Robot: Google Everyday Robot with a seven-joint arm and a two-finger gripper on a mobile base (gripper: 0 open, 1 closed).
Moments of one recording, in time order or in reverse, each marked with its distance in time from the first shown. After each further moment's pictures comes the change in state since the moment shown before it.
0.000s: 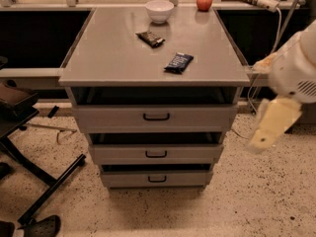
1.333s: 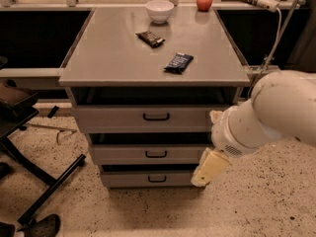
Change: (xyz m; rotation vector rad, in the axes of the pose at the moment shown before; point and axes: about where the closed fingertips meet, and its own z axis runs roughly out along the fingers) arm -0.023 0.045 0.156 0.008 -0.115 0.070
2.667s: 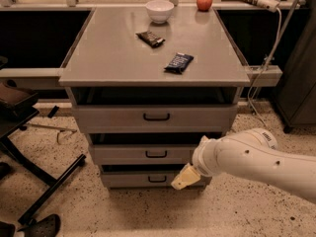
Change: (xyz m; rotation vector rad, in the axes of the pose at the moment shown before) arm 0.038 -0.010 0.163 0.098 -0.052 0.259
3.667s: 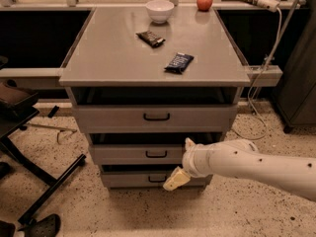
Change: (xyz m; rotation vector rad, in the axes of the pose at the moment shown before) arm -0.011 0.011 0.071 -0.077 -0.134 -0.125
